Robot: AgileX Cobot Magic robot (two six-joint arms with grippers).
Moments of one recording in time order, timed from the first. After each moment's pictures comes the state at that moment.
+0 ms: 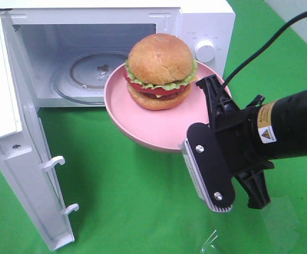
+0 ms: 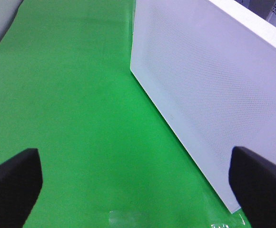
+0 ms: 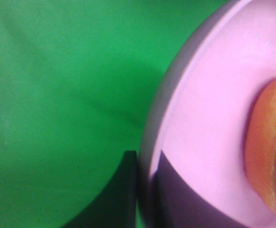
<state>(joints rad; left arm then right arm) 0.01 0.00 -0.52 -0.10 1.08 0.03 0.74 1.35 -0.60 -0.29 0.13 -1.13</state>
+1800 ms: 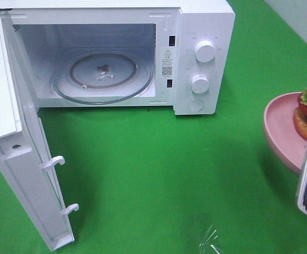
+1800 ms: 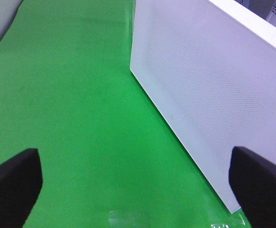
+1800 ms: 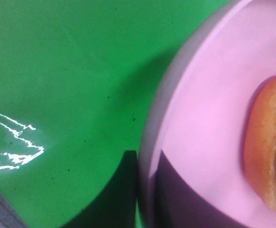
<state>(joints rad) 0.01 0.00 -0.52 -0.10 1.08 0.03 0.74 0.92 -0.33 -0.71 0.68 -0.04</state>
